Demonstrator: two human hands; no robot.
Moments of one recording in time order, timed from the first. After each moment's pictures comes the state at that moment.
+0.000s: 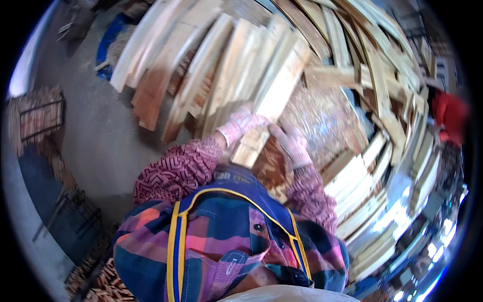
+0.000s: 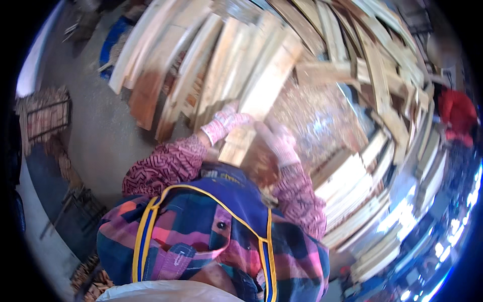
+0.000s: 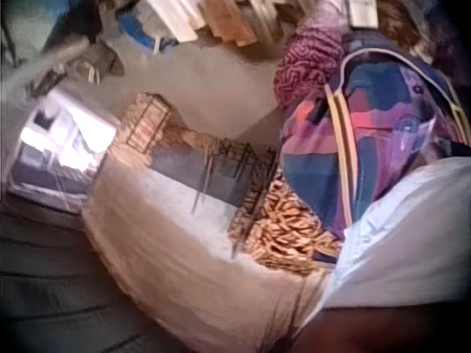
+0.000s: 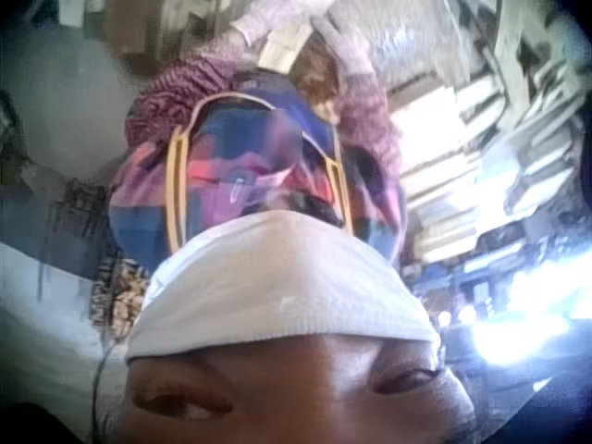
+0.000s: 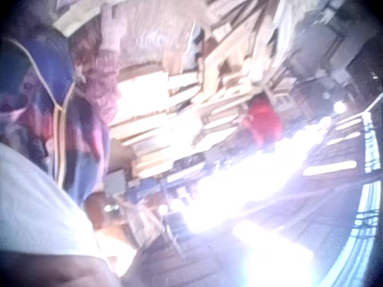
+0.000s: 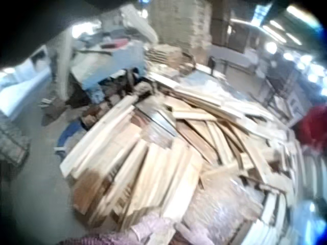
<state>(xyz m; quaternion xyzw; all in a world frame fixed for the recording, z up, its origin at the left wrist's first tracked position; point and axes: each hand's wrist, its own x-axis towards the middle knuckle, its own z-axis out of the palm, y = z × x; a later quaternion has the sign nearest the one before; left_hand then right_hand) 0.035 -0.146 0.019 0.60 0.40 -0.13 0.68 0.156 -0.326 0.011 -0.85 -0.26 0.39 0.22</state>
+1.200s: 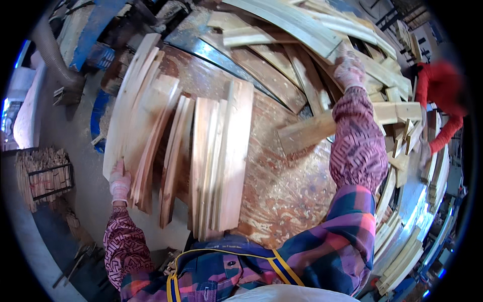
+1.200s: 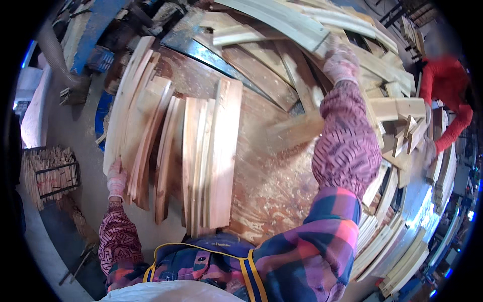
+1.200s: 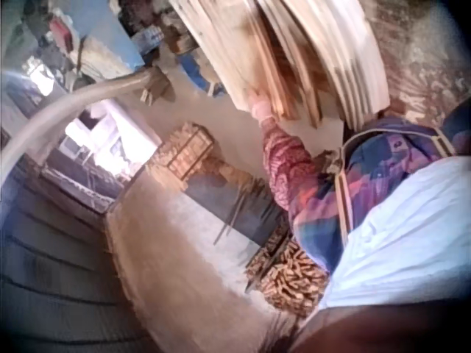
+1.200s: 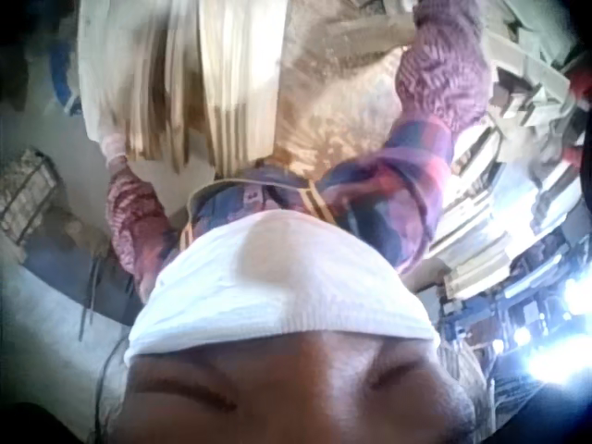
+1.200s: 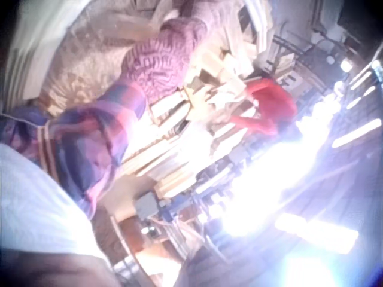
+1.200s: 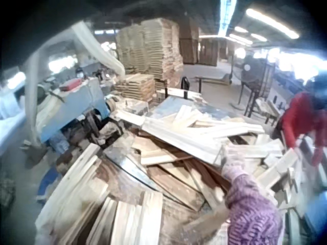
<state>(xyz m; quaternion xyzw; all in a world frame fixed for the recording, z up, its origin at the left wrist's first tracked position) -0.133 0.169 0.018 0.85 0.52 -0.12 0.00 0.592 -0.202 0.053 -0.97 -0.22 -0.01 -0.04</state>
